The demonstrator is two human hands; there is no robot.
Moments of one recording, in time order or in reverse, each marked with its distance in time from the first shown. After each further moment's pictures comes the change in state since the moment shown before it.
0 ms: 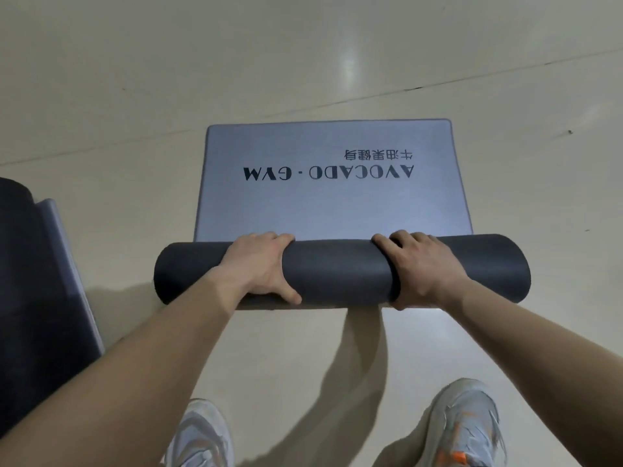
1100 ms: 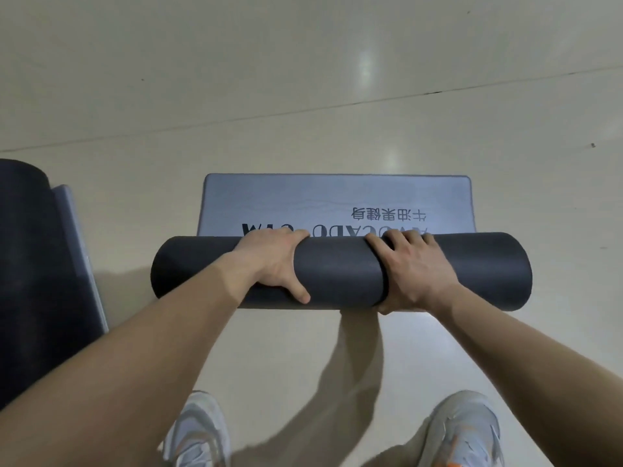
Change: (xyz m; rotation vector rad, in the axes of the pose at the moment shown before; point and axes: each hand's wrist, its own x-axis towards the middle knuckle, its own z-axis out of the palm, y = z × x) left_hand 0.007 0.005 -0.011 -0.009 -0.082 0.005; right_hand 0.017 -0.015 0.000 -0.079 0.024 -0.038
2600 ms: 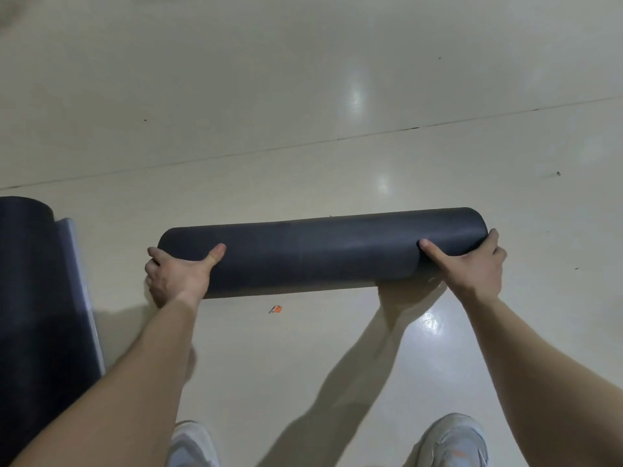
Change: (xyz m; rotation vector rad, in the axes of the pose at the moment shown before) left_hand -0.012 -0.089 0.038 -0.898 0.791 -0.935; right_hand -0.003 0.098 0.029 1.017 0.481 0.968
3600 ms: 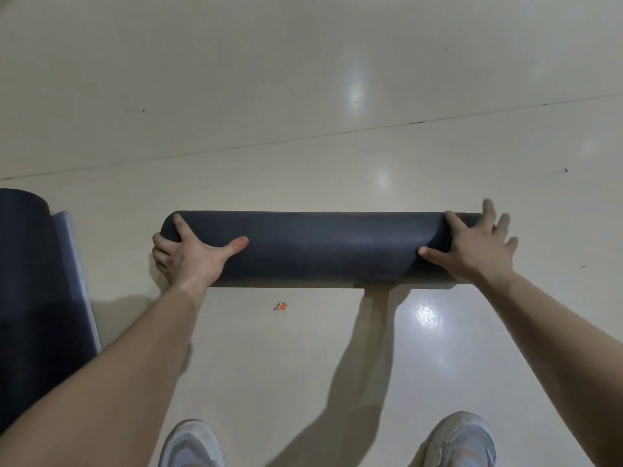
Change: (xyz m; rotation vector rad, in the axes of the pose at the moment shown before) left_hand 0.009 0.022 0.007 0.184 -0.100 0.189; right_hand 0.002 -0.040 -0.016 -0.771 -0.203 -0.335
